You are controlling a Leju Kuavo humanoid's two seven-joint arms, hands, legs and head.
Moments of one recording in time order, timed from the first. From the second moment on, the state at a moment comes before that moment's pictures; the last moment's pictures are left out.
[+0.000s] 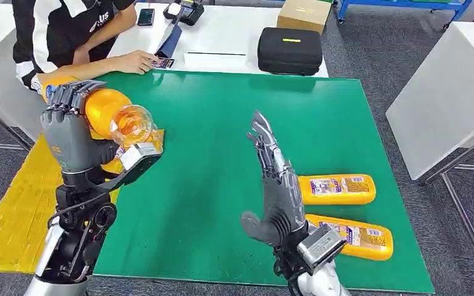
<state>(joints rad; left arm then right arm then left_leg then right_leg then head) -0.36 -0.06 -0.23 -1.39 -1.27 0.68 -0.15 -0.12 -0.01 0.51 -1.72 0.14 -0.11 -0.43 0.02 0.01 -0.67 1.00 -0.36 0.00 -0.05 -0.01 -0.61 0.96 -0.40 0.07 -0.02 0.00</state>
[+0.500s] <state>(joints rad) -0.47 0.09 -0.43 -1.27 -1.57 0.49 0.27 -0.12 -0.04 0.50 -1.73 0.02 0.03 -0.42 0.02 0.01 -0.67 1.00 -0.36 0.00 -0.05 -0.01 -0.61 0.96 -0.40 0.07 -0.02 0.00</state>
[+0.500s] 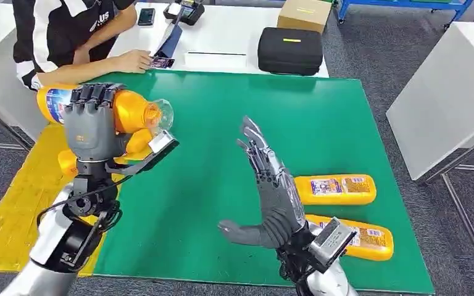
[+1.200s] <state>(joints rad) -0.66 0.21 -0.66 -0.96 -1.57 0.42 0.42 -0.12 -0.03 0.48 -1.70 0.07 0.05 -0.39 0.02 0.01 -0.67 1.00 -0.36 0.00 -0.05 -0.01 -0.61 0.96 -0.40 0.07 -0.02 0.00</state>
